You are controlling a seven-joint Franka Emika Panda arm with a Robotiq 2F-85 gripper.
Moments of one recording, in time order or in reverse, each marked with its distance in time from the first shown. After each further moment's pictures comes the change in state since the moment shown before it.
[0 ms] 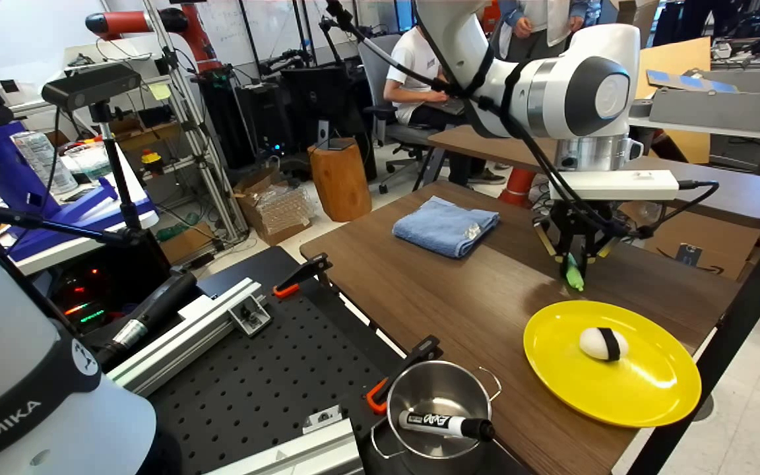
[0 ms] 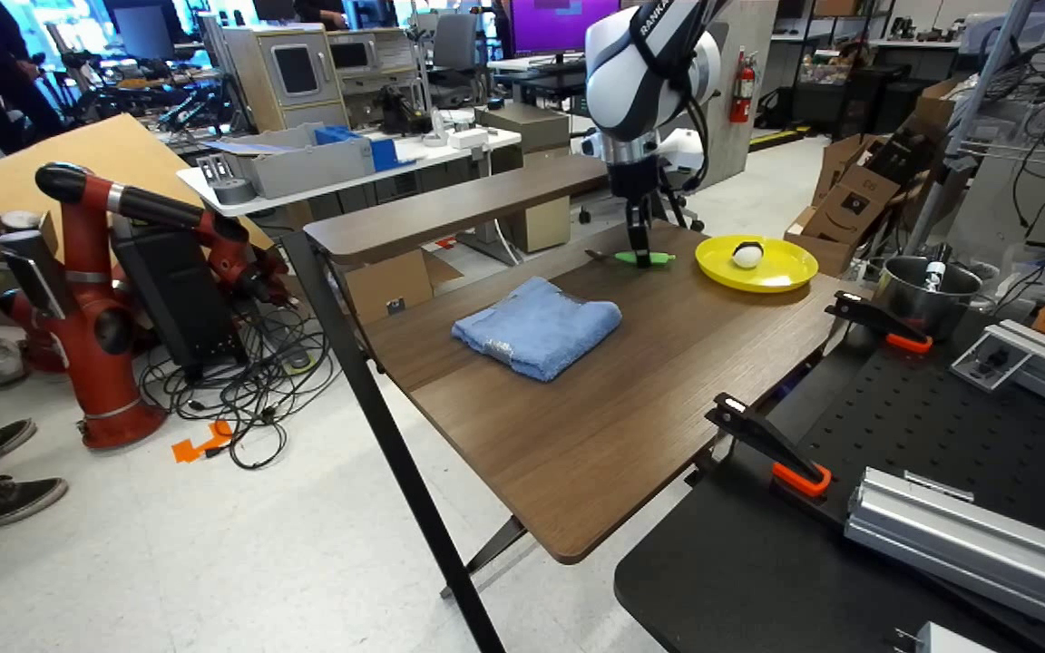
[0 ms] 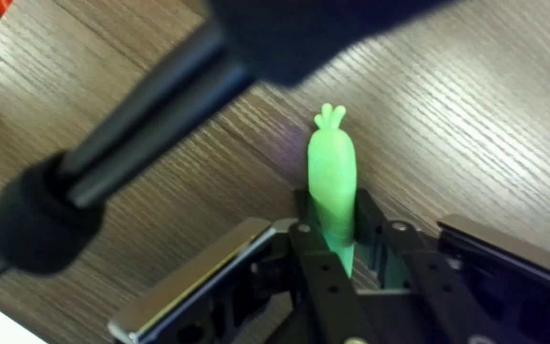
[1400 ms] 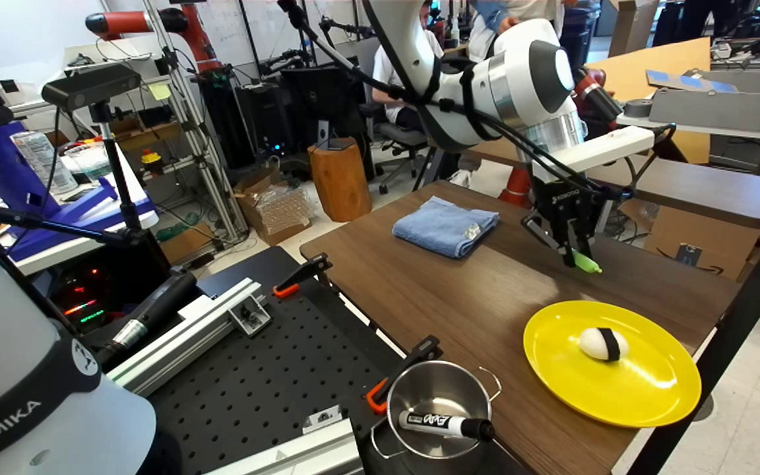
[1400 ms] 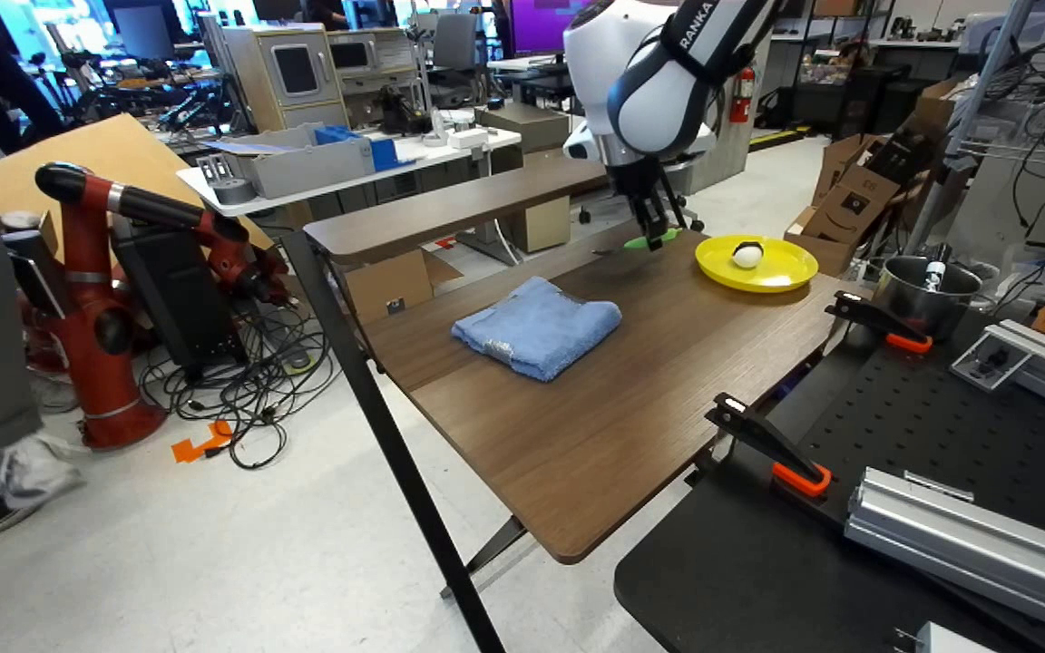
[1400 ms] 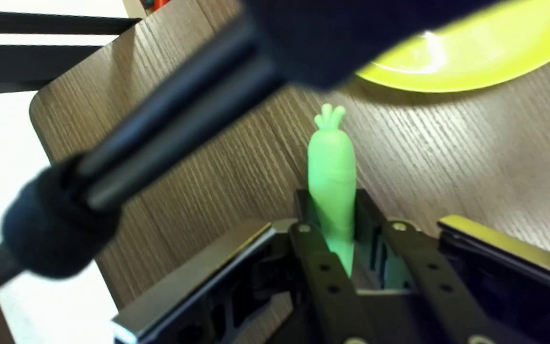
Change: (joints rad) arm 0.132 -0.150 -0.094 -0.242 -0.362 0.158 0.009
